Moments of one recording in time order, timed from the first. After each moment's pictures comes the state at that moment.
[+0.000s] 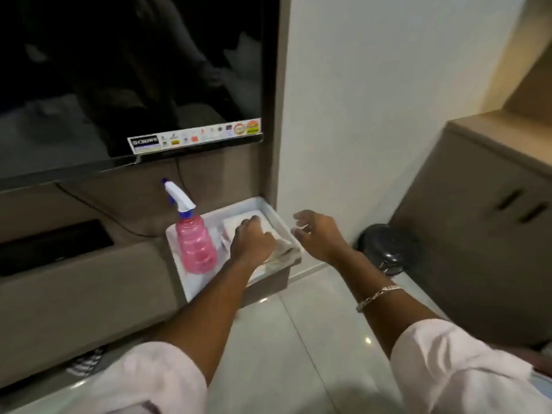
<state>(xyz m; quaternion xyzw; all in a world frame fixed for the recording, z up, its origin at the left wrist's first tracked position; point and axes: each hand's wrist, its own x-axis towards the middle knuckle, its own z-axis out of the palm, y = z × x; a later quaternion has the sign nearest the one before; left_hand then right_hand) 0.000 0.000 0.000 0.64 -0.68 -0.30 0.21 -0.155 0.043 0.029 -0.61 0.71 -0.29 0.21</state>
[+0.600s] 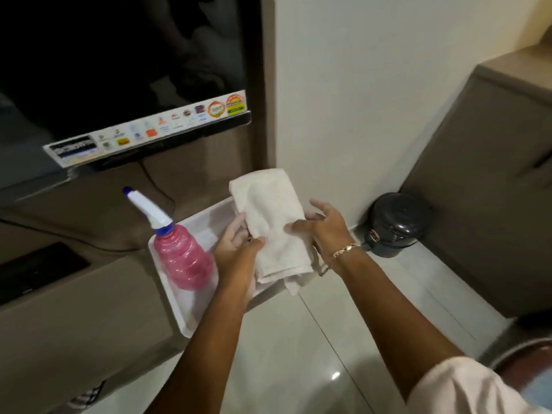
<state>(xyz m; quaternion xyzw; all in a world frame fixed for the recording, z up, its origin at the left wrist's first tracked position) 0.014 -0.019 -0.030 0.52 -0.30 -0.63 0.50 -0.155 -0.006 -0.016 -0.27 0.63 -0.51 0.52</state>
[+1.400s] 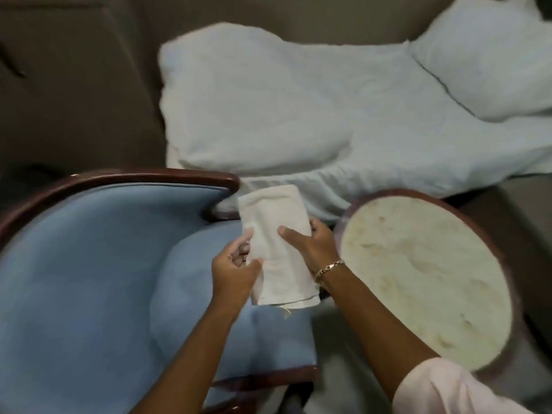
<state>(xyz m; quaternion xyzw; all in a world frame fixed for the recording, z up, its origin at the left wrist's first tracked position) -0.340 0.665 -0.124 0.18 -0.68 -0.71 -0.03 -0.390 0.825 -0.103 0.20 0.70 -0.68 0.11</state>
